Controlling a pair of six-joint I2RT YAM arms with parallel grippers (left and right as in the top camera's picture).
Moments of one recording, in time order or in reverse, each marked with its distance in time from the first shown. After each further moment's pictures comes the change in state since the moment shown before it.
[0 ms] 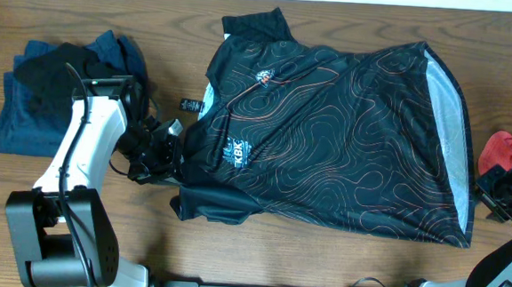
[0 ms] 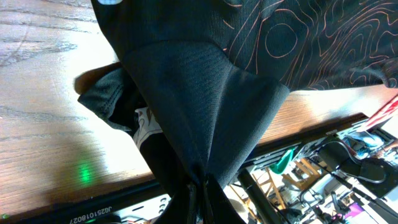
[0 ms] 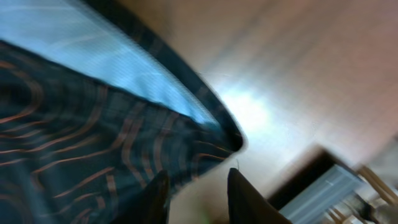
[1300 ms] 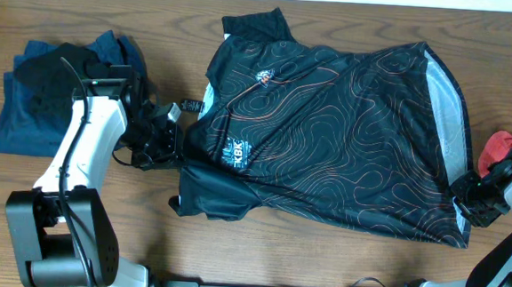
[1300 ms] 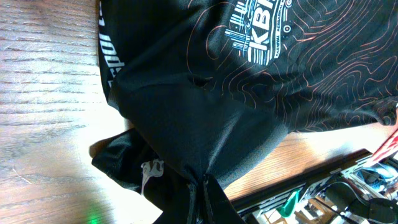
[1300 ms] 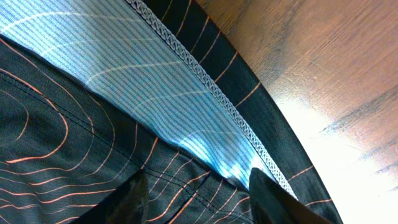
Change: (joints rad) left arm 0.000 0.000 0.000 0.190 -0.001 -0.049; right arm 0.000 0.000 -0.304 0.458 -0.173 -0.066
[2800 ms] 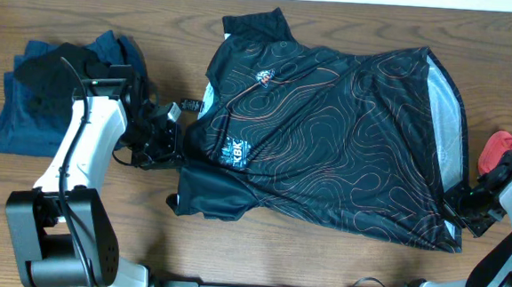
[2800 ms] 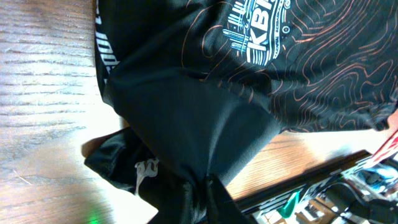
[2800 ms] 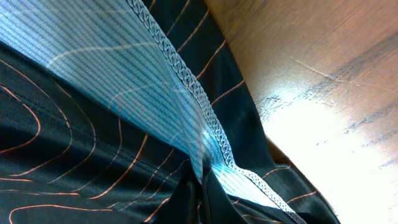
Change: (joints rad) left arm 0.000 0.000 0.000 0.004 0.000 -0.004; right arm 0.000 -0.002 -0.052 -0.056 0.002 -0.003
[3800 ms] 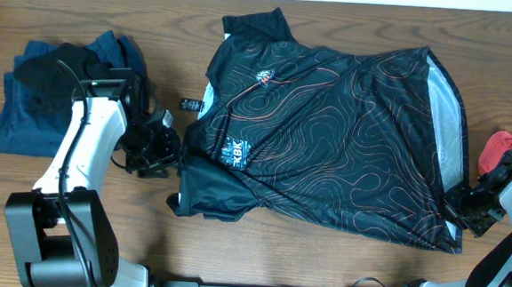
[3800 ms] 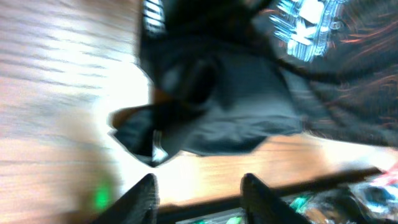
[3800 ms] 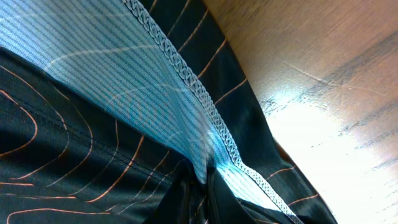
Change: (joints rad) left arm 0.000 -0.006 -0.006 -0.041 -0.120 -0.103; right arm 0.000 0.000 0.000 0.006 0.010 0.000
